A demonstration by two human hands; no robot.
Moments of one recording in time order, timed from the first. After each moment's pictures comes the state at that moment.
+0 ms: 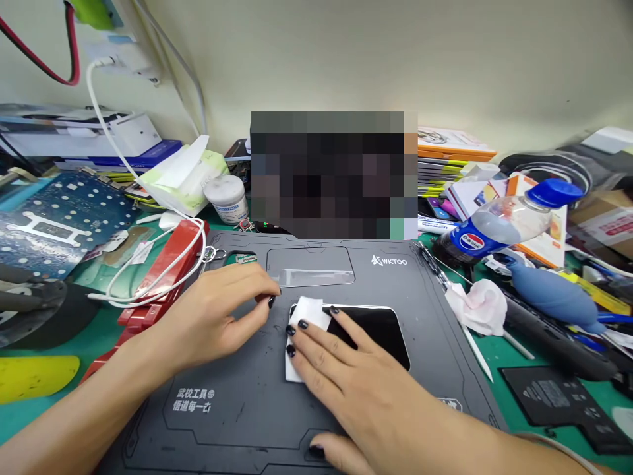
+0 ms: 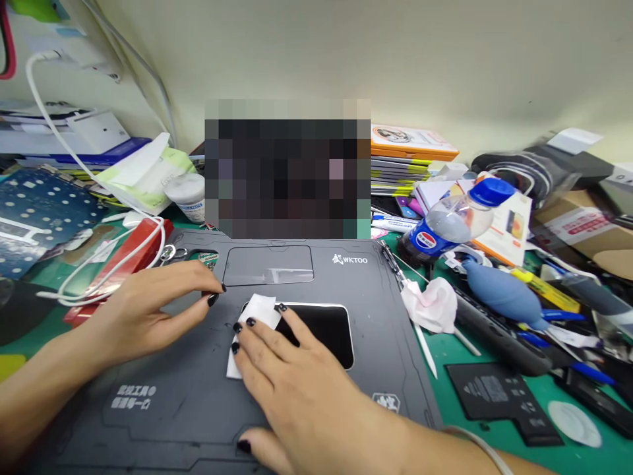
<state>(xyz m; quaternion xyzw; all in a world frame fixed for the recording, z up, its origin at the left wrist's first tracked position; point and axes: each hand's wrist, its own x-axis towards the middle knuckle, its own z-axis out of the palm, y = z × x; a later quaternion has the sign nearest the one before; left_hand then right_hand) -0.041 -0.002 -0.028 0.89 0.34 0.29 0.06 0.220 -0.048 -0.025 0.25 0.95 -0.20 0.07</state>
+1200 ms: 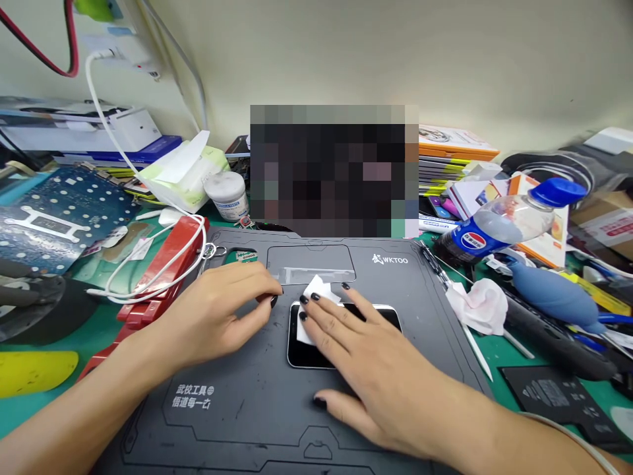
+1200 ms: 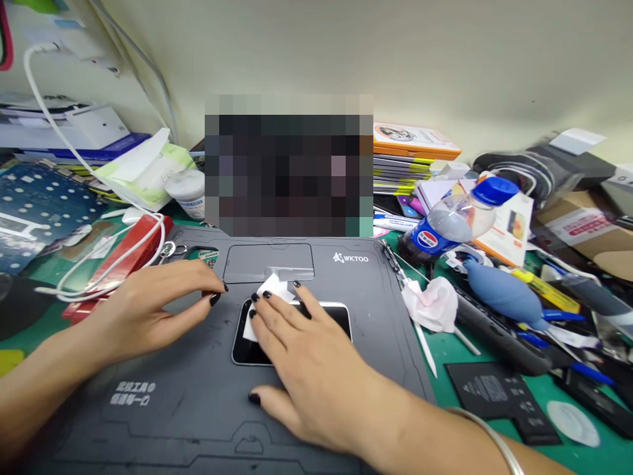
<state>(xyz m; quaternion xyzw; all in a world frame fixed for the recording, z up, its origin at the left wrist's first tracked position) -0.040 -0.003 -0.028 0.90 0.33 0.27 0.05 0.225 -0.035 -0.031 0.30 0.93 -0.21 0.04</state>
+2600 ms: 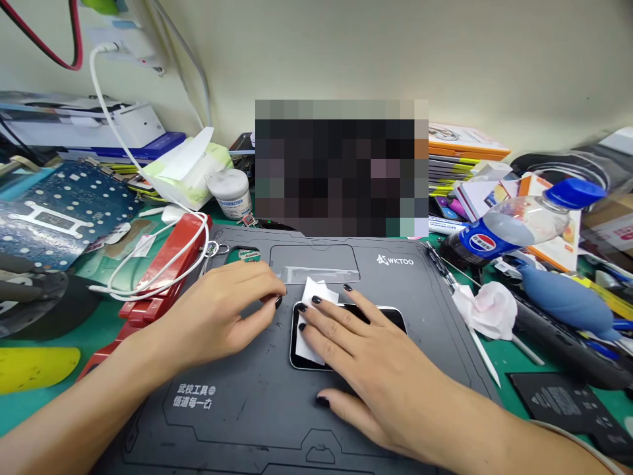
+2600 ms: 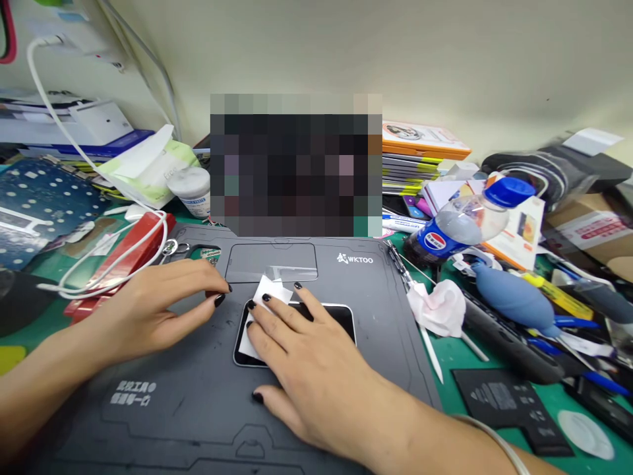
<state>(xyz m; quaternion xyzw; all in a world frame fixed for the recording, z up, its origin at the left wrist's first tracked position) -0.040 -0.002 -0.029 0.90 0.34 0.25 0.06 0.224 -0.032 -0.029 0.28 0.95 -0.14 0.02</state>
